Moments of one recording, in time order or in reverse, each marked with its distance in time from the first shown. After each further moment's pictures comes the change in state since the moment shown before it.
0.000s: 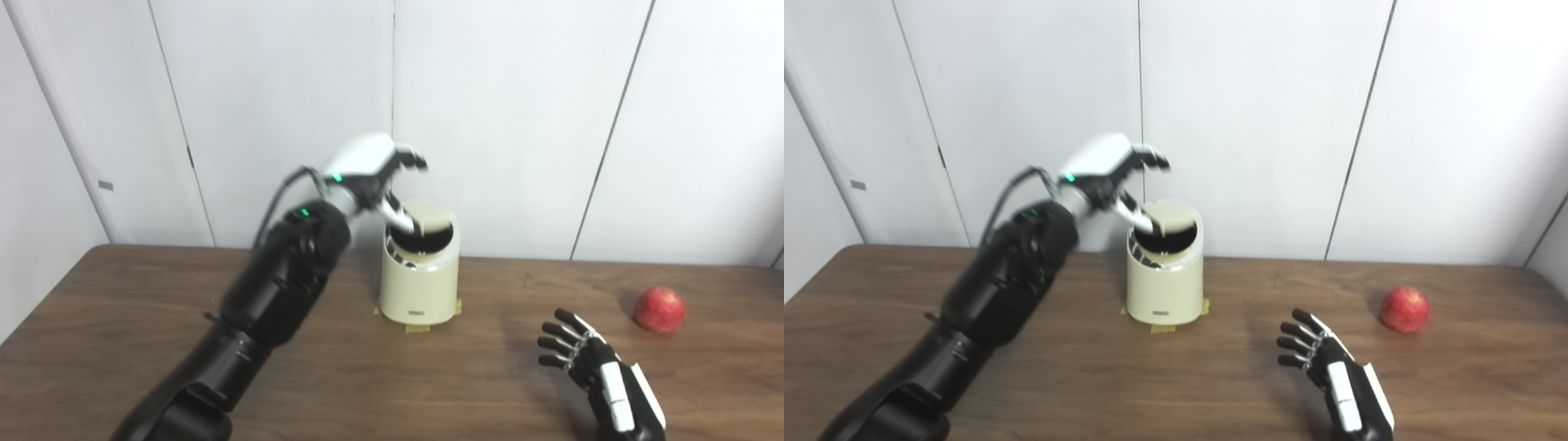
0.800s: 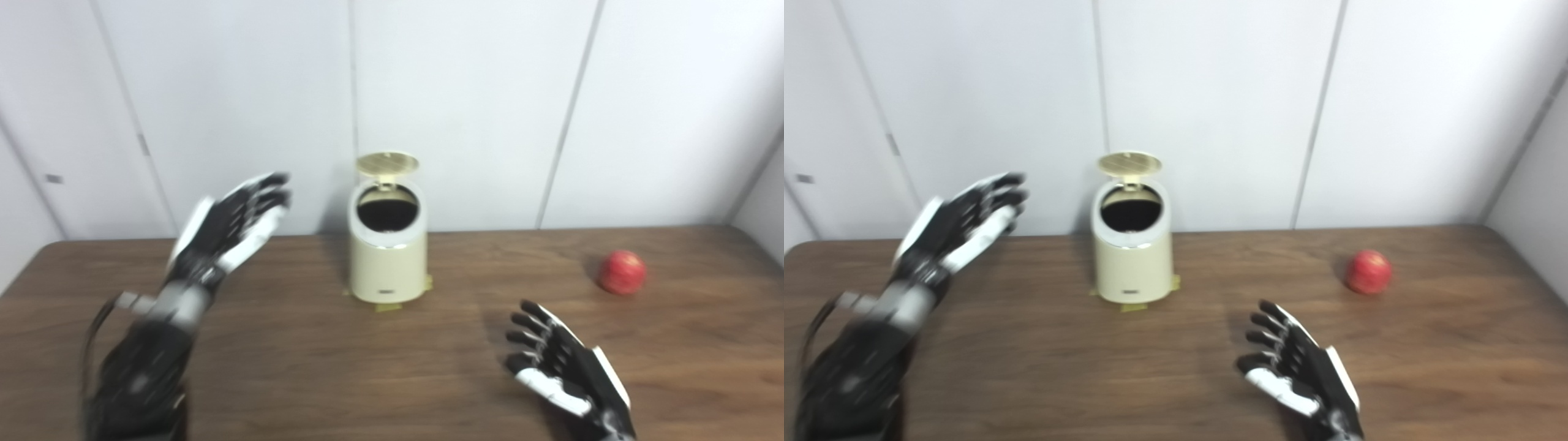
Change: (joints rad) left arm 0.570 -0.117 0.462 -0.513 -0.416 0.130 -0.035; right arm 0.078 0.000 0.009 -0.249 -0.117 0.267 -0.074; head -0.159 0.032
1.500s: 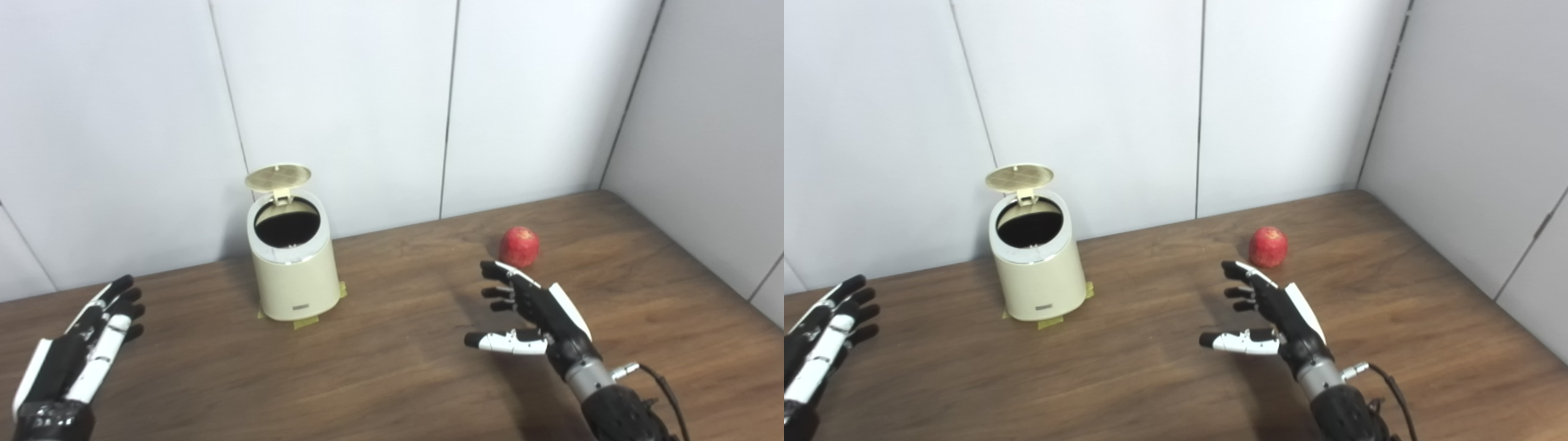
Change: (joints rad) left arm 0.153 0.053 0.023 -0.031 -0.244 0.000 0.085; right arm -0.094 -0.158 -0.055 -0.039 -0.238 0.155 -0.045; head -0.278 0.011
